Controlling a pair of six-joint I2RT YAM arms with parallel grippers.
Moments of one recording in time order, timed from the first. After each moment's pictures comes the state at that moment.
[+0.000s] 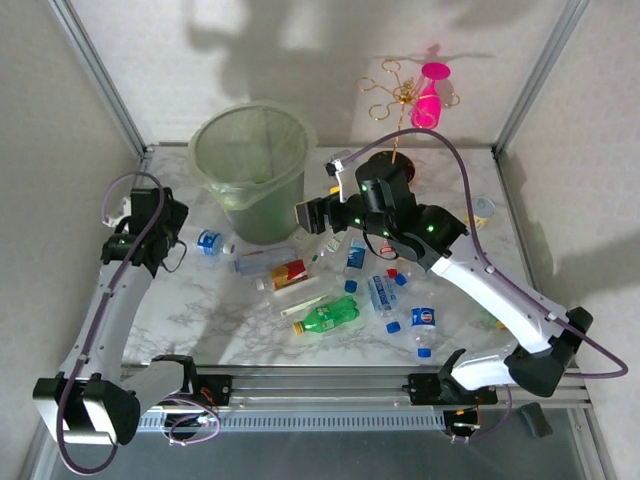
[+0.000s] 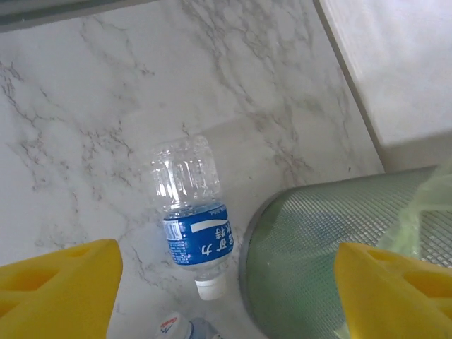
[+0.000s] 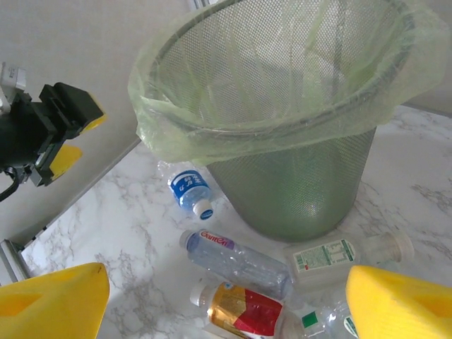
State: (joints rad) left arm 0.02 1.09 1.01 -0.69 -0.29 -1.10; right arm 0.86 1.34 1.50 -0.59 -0.02 0.27
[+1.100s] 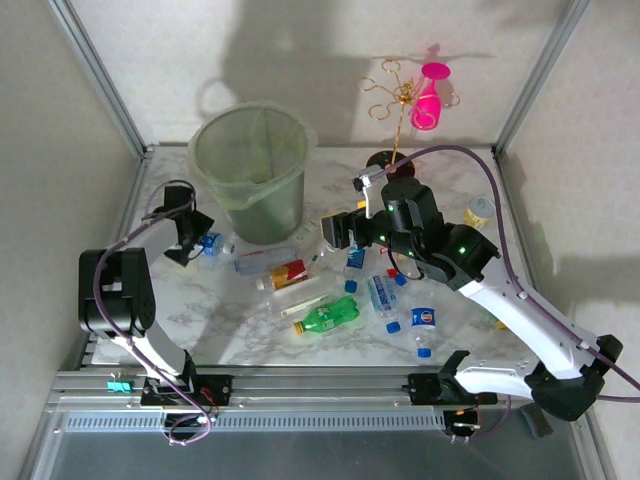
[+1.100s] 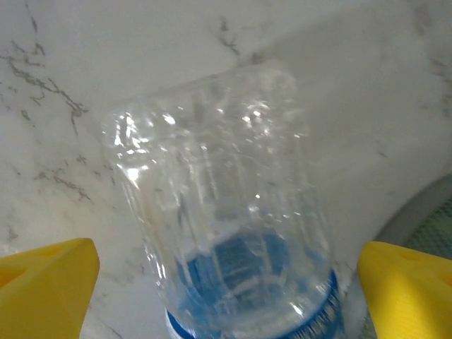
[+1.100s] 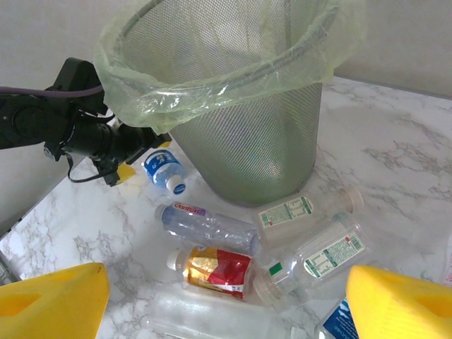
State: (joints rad) left arm 0.10 1.69 1.00 -0.45 -0.09 -1.02; right arm 0.86 1.17 1.39 -0.68 0.07 0.30
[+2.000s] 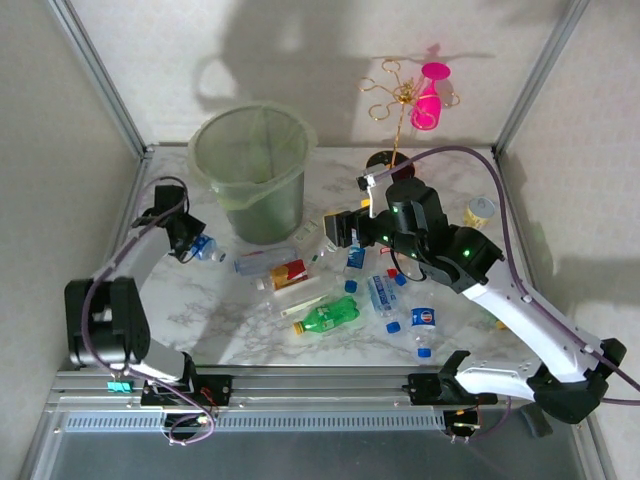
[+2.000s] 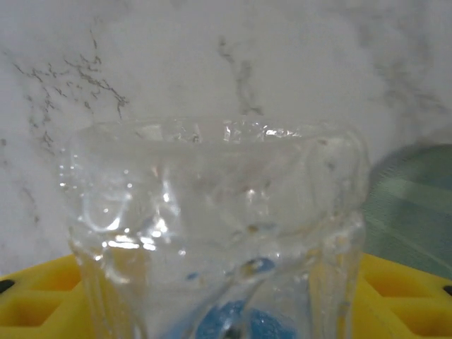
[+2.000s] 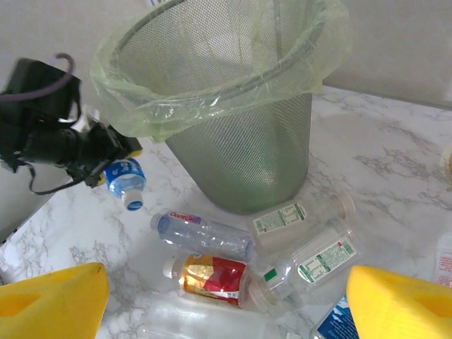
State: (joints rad) left arm 0.09 1.45 0.98 -0.55 -0.09 -0.99; right arm 0.86 1.15 1.37 -0.67 0.08 0.30
